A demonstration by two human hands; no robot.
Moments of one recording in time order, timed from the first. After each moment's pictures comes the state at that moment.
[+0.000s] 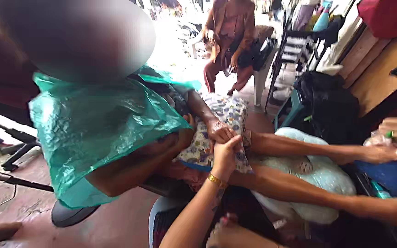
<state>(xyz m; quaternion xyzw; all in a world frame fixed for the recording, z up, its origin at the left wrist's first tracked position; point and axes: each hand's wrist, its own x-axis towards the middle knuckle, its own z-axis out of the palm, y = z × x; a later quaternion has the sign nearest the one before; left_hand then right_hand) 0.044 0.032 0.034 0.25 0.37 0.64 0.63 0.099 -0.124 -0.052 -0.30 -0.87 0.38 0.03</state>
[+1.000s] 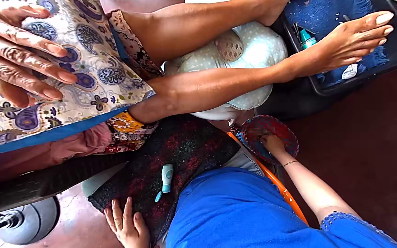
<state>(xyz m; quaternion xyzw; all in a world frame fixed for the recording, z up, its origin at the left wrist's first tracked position) -0.194 -0.224 -0.205 0.78 0.57 0.24 0.09 0.361 -0.281 -0.263 -0.85 -0.37 0.37 -0.08</state>
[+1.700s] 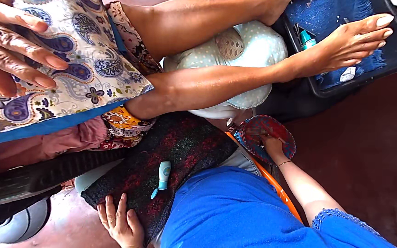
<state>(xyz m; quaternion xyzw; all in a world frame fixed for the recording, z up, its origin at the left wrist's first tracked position) -0.189 -0.219 -0.209 0.77 0.57 0.28 0.08 0.360 -0.305 -0.294 -0.86 -0.45 0.22 -0.08</state>
